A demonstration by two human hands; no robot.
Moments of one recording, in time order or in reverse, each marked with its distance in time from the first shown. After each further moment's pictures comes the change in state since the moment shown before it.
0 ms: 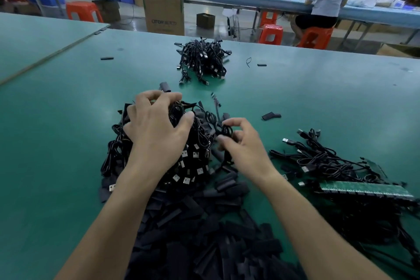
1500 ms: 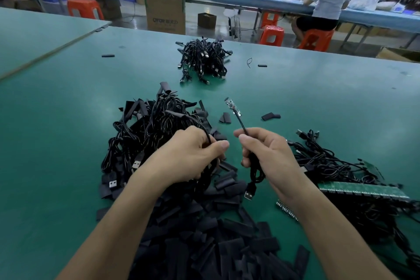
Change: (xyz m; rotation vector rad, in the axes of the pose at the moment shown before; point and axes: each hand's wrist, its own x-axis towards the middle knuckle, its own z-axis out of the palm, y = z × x) left_hand -0.011 0.007 0.010 -0.156 -0.676 -0.010; right_hand -0.029 -0.010 -0.030 0.193 0.004 0.027
